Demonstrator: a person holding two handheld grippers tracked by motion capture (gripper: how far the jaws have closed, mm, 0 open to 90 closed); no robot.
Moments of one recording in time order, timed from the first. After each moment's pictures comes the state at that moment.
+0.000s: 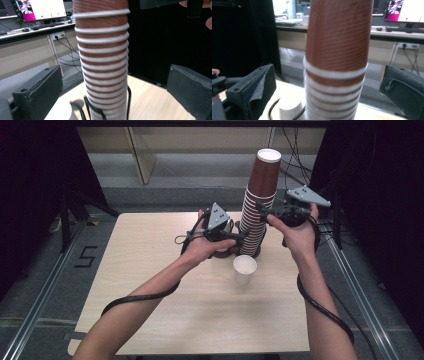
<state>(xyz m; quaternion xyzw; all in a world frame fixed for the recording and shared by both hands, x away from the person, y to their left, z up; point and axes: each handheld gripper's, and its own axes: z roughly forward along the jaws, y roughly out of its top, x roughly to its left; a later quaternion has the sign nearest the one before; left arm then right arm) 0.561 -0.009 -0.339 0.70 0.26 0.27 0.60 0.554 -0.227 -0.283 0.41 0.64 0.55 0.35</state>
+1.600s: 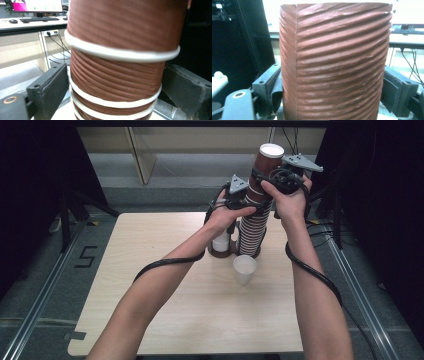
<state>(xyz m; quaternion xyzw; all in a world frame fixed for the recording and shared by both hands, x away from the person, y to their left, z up) 0.629 -0.059 -0.314 0.69 0.30 0.22 0.62 0.611 -0.212 -0.241 0.43 0.61 0.57 0.35</state>
